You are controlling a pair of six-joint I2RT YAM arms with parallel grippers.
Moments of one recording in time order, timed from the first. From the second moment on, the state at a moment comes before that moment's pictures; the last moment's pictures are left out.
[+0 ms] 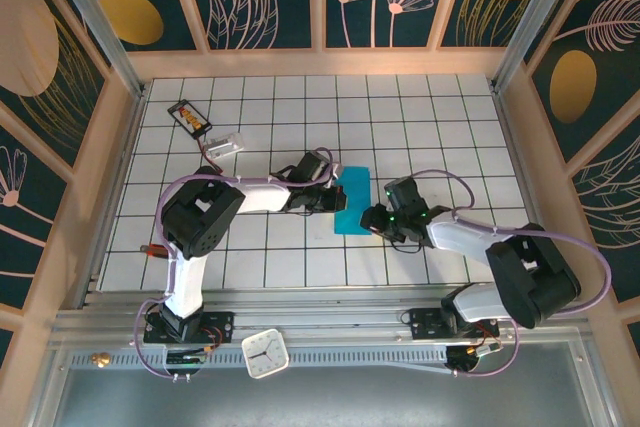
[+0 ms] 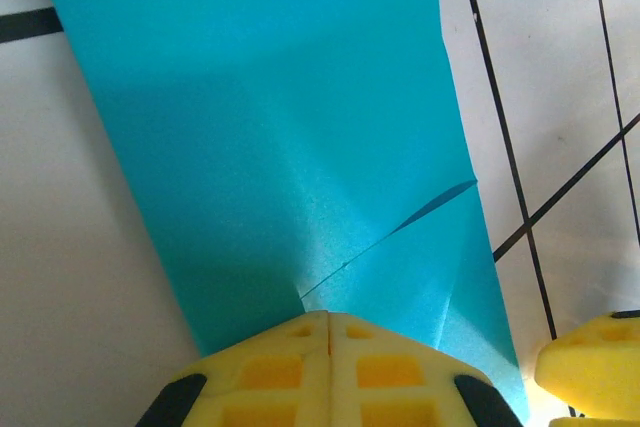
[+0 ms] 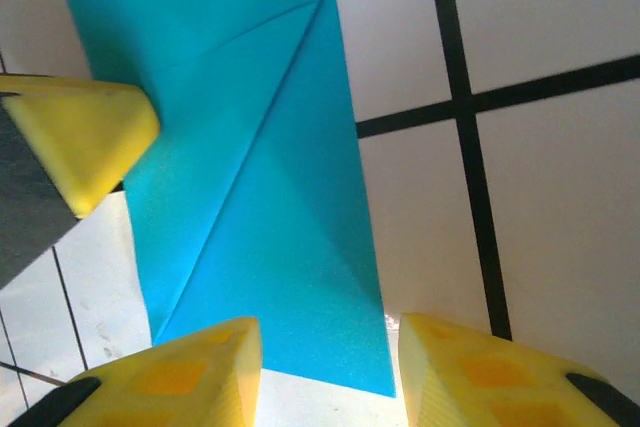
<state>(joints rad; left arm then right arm) -0.73 2.02 1.13 0.01 0.37 -0.61 0.55 1.37 0.51 -0.13 -0.22 0.86</state>
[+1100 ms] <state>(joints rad) -0.73 2.02 1.11 0.04 0.38 -0.58 0.51 1.33 0.33 0.29 -0.40 0.88</state>
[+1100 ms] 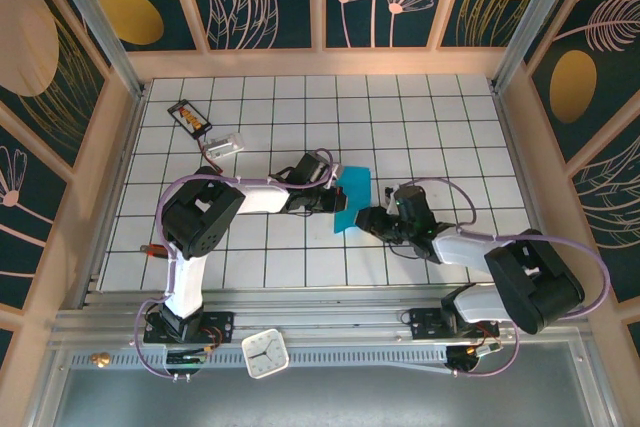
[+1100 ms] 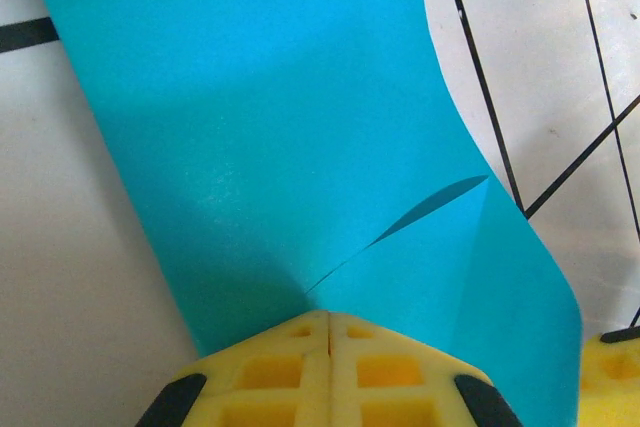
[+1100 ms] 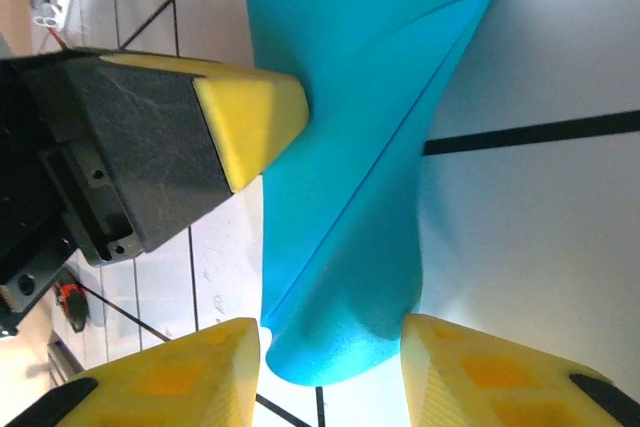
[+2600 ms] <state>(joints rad) -0.73 2.02 1.11 0.03 0.38 -0.58 0.50 1.35 0.35 0.30 -0.38 0.91</state>
